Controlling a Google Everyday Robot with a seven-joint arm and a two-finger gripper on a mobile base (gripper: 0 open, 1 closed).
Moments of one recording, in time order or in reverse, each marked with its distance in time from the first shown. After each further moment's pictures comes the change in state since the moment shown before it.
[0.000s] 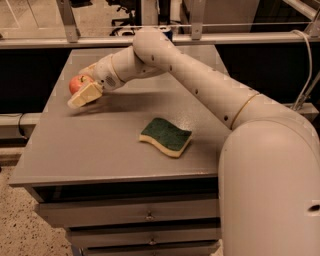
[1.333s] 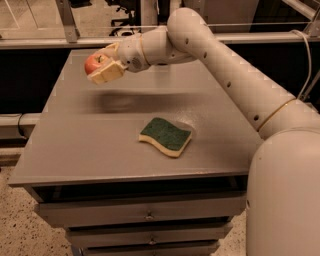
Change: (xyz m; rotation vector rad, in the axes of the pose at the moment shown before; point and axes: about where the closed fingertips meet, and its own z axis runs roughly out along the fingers) arm -0.032 -0.012 -0.088 0.056 -0.105 -0.080
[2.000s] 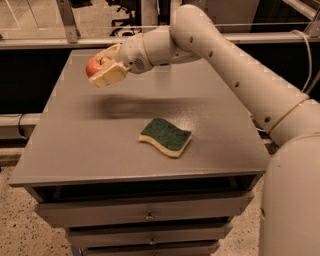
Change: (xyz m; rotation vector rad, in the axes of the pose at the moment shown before) arm -0.004 0.018 -0.014 -0.011 0.027 0.006
